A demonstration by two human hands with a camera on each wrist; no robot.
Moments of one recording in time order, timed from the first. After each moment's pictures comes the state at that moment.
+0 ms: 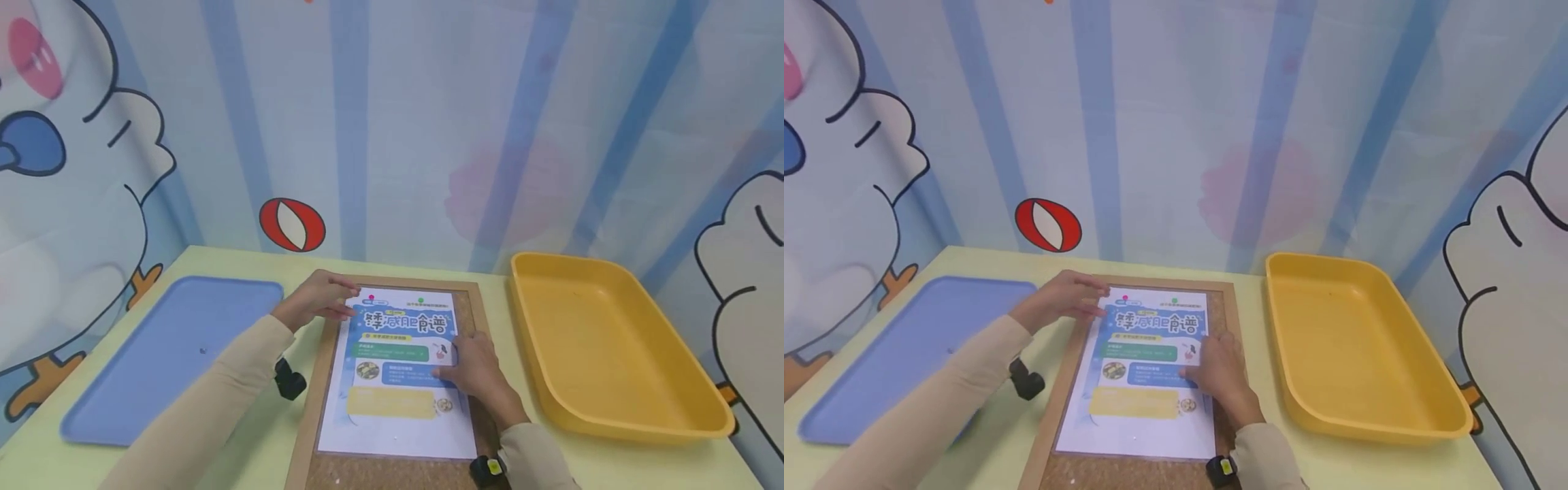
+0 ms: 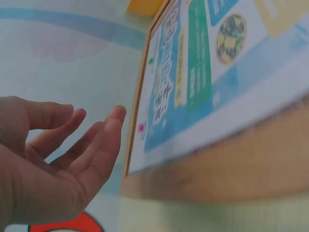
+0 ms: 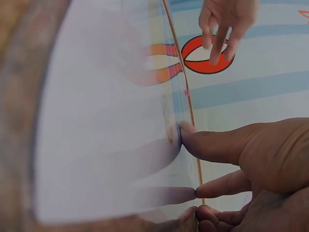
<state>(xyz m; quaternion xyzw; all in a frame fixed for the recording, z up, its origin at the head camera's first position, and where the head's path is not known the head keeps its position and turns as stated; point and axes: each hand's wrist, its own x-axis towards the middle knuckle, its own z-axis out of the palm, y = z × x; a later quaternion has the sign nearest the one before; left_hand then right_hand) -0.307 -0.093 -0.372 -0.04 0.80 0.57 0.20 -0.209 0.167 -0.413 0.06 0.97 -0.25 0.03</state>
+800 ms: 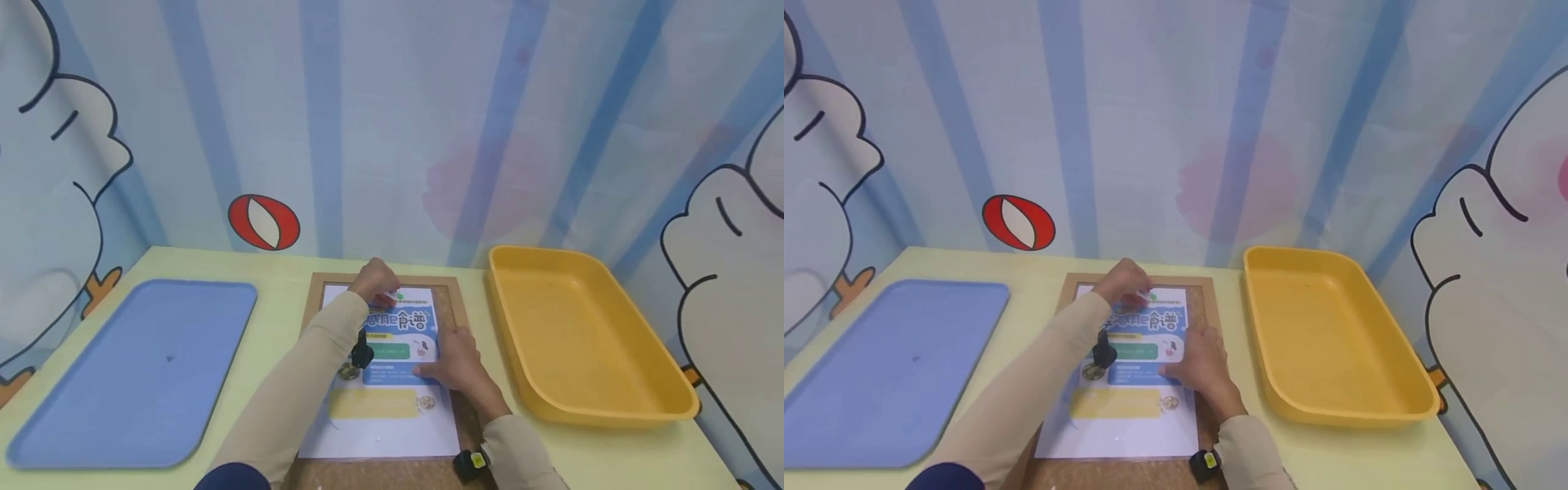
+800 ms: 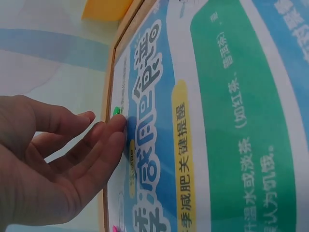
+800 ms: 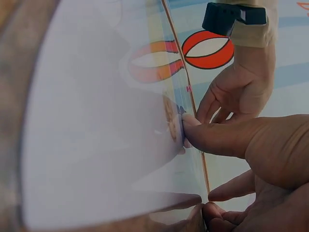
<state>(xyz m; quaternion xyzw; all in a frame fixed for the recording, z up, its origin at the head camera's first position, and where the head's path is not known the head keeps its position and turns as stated) -0.364 0.044 -0.388 -0.08 0.85 0.49 0.19 -0.214 0.175 -0.413 0.08 0.96 -0.28 0.05</state>
